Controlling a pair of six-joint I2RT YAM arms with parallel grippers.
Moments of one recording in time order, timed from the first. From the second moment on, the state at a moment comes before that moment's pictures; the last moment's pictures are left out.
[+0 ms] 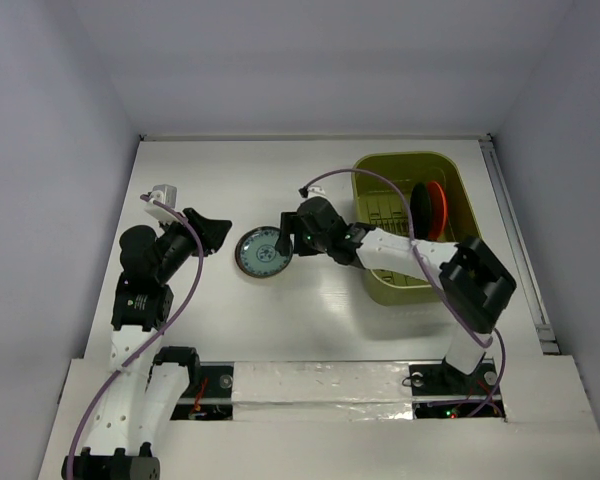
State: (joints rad) left arm -0.04 0.64 0.66 -0.17 0.44 -0.50; right arm 0.86 1.80 1.23 -0.08 0.11 0.68
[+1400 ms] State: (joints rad) left arm -0.04 0.64 0.66 -0.17 0.45 -0.50; right arm 0.33 1.45 1.18 -0.57 0.72 0.35
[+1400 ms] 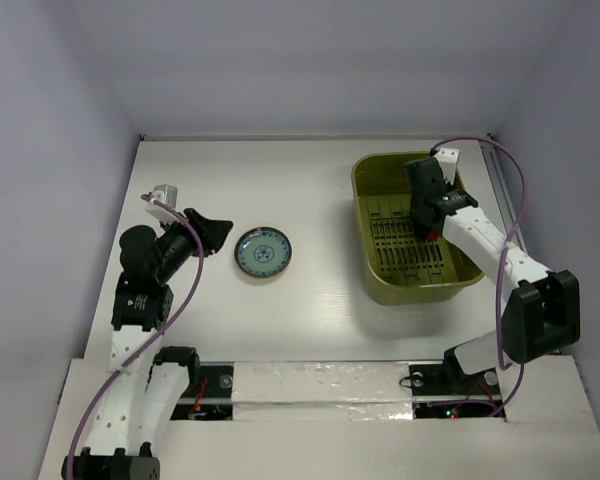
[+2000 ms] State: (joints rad) left arm -0.04 0.64 0.66 -0.16 0.45 -0.50; right arm 0.31 1.50 1.20 -0.56 0.71 0.29
